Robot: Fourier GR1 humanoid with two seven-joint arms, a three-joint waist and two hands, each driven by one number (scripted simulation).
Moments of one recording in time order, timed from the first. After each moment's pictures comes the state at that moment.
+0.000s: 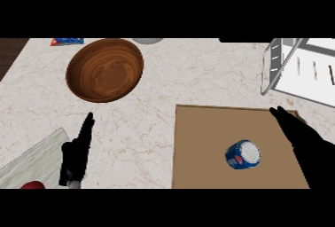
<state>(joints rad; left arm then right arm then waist) 0.05 0.21 -0.21 -1.39 0.07 0.31 0.00 -0.11 -0.77 0.46 -2.23 0.40 0.11 1.06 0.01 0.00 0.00</state>
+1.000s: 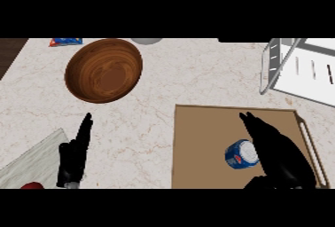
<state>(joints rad) 0.07 0.19 -0.18 -1.41 0.05 0.29 0.02 -0.20 -0.56 0.56 -2.02 0.45 0.25 1.10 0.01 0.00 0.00</state>
